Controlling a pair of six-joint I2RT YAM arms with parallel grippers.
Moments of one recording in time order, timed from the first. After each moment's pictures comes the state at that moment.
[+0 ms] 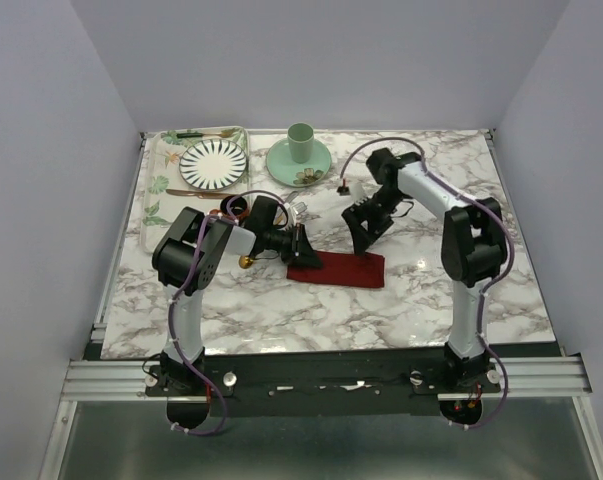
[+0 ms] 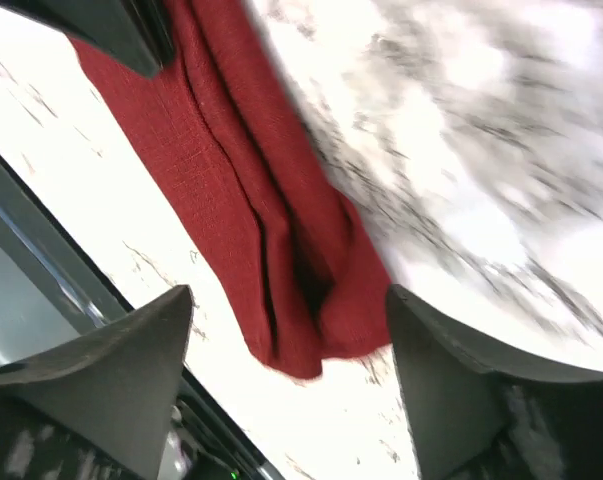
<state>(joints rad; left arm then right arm) -0.42 2.04 0.96 0.28 0.96 -0.66 0.37 2.09 1.68 -1.17 -0.53 -0.50</state>
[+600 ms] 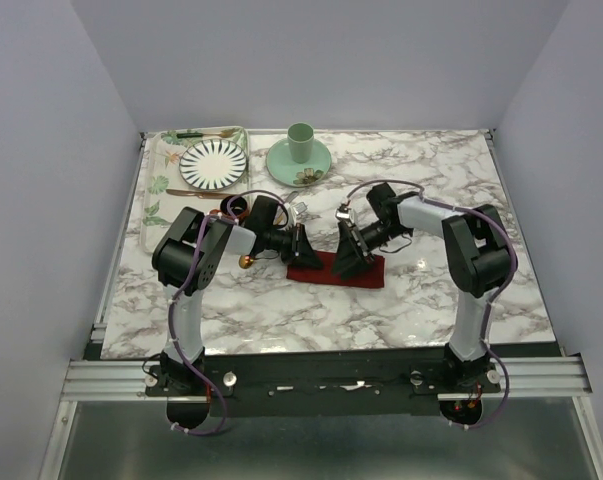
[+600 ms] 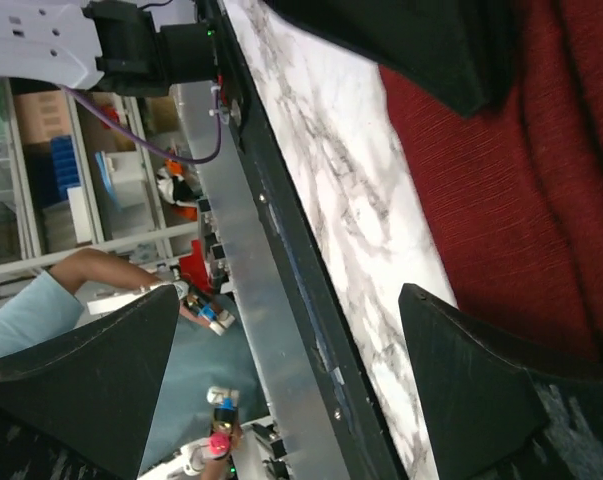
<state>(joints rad) -0.42 2.04 0.97 0.26 0.96 -0.65 0.38 1.96 1.24 -0.78 -1.16 -0.08</state>
